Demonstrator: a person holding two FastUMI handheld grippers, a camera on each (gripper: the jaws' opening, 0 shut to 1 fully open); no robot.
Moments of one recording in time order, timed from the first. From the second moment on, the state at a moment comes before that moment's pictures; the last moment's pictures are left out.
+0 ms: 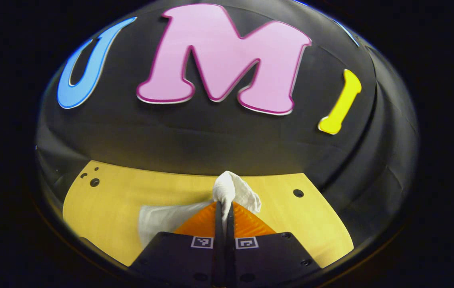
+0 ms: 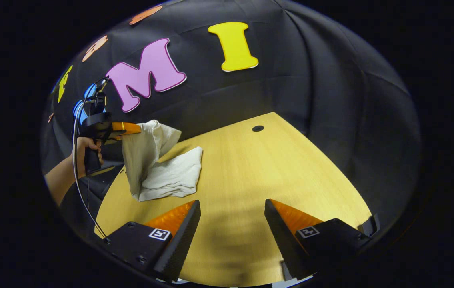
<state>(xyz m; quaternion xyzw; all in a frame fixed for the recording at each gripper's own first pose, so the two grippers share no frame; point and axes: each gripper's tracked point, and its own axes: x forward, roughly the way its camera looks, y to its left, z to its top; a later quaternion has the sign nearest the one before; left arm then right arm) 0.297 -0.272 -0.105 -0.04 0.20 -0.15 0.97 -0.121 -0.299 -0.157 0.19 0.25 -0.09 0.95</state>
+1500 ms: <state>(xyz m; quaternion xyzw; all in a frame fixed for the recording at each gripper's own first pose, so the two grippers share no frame) 0.045 -0.114 -0.075 -0.04 0.13 -0.10 0.98 -0.154 -0.205 -0.074 0.12 0.18 -0.06 0.97</state>
